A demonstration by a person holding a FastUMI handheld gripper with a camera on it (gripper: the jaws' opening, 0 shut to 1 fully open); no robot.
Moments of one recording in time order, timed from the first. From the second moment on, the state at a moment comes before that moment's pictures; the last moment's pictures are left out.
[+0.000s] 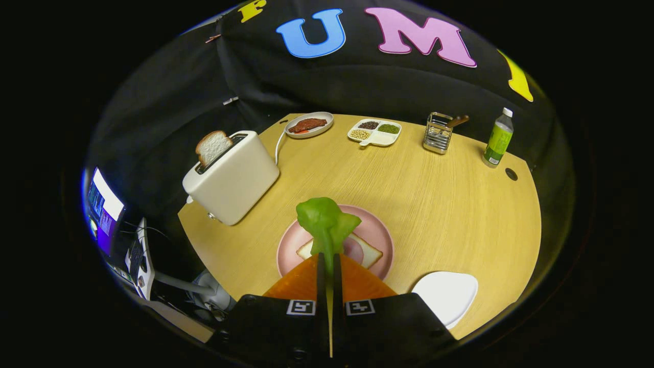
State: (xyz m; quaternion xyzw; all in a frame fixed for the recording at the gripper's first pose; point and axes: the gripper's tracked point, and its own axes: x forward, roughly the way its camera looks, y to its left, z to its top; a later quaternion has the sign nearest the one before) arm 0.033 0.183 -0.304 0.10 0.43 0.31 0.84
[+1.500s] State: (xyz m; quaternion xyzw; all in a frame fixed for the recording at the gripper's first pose) arm 0.079 0.065 -0.266 -0.05 0.25 0.22 0.94
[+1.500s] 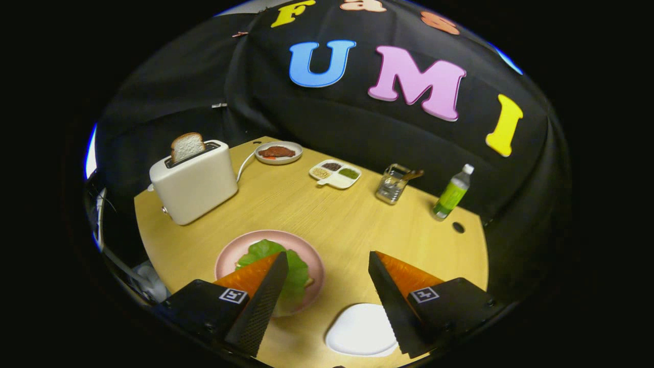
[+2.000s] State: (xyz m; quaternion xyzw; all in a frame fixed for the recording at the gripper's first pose) arm -0.015 -0.010 -0.148 -0.10 0.13 0.14 0.98
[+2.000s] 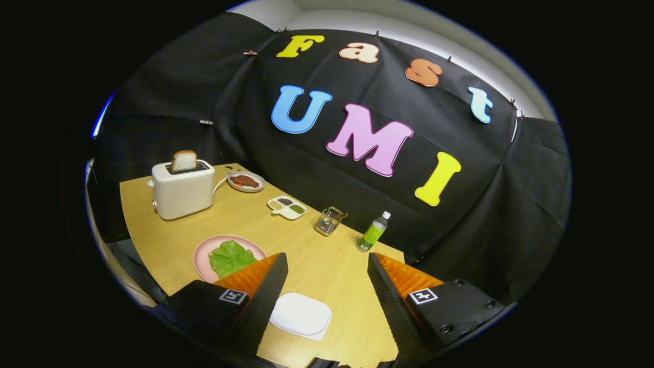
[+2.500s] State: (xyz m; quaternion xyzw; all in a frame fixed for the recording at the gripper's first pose) arm -0.006 0.186 0.003 0.02 0.05 0.28 0.96
